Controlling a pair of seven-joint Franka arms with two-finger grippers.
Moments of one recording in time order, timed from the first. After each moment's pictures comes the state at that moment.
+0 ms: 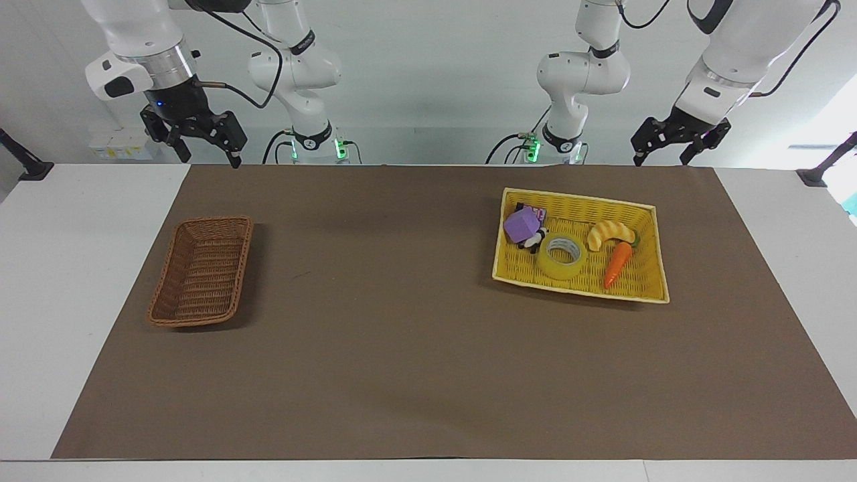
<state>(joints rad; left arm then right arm) -0.17 -0.15 0.07 -1.76 -0.01 1.55 -0.09 0.08 -0.07 -0.11 -1.58 -0.01 1.54 0.12</state>
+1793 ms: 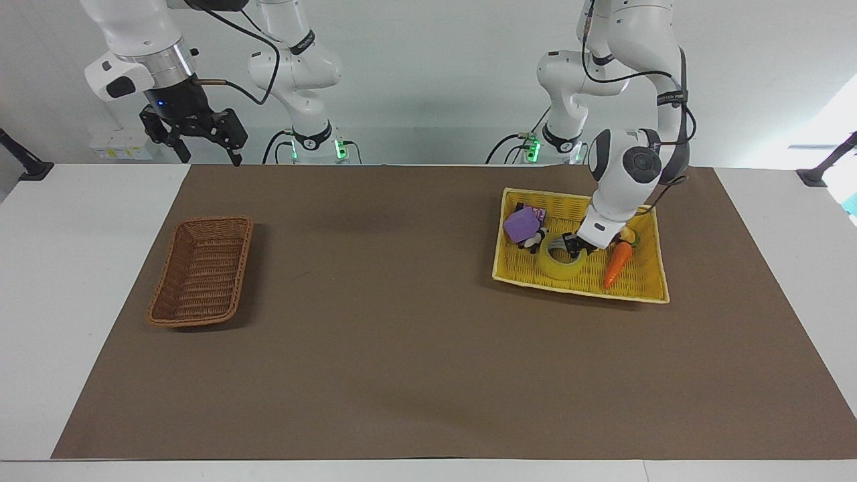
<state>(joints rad) -0.26 0.06 0.07 -2.30 -0.02 2.27 -0.27 0.08 -0.08 -0.11 -1.59 0.00 1.54 0.08</state>
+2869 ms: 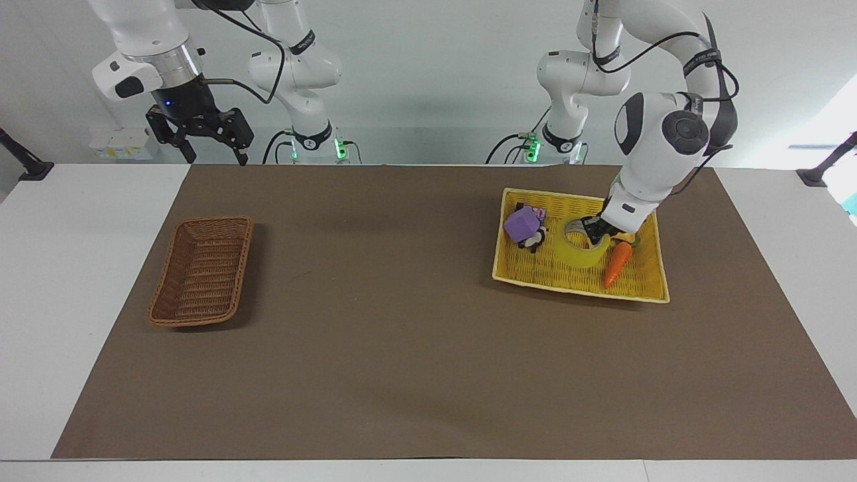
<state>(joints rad) -0.26 0.05 0.08 -1.89 -0.02 1.81 -0.27 0.09 -0.08 -0.09 -1.59 0.00 1.55 0.08</state>
